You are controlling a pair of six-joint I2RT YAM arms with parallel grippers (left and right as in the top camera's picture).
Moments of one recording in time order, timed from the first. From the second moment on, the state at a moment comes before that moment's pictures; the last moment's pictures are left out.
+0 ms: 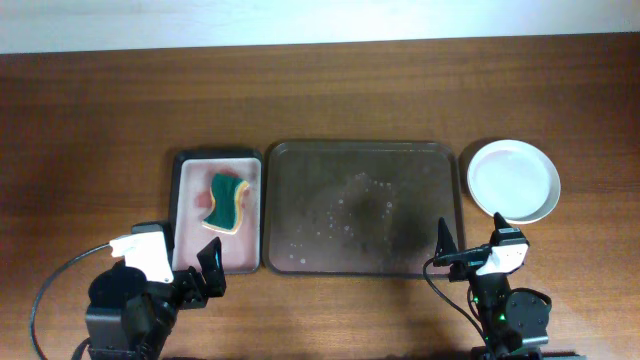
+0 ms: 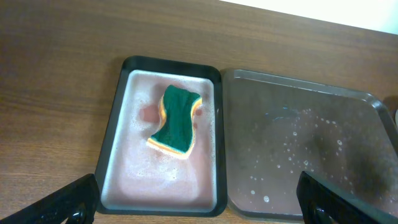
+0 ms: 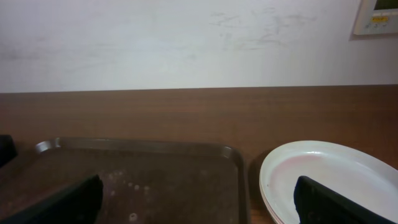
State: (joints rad) left arm -0.09 0.49 0.81 -0.92 0.03 -0.22; right arm 0.07 0.01 0.01 -0.07 -0.03 0.07
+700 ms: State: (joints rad) left arm -0.09 0.33 0.62 -0.82 -0.06 -0.22; right arm 0.07 0.01 0.01 -0.07 -0.03 0.07
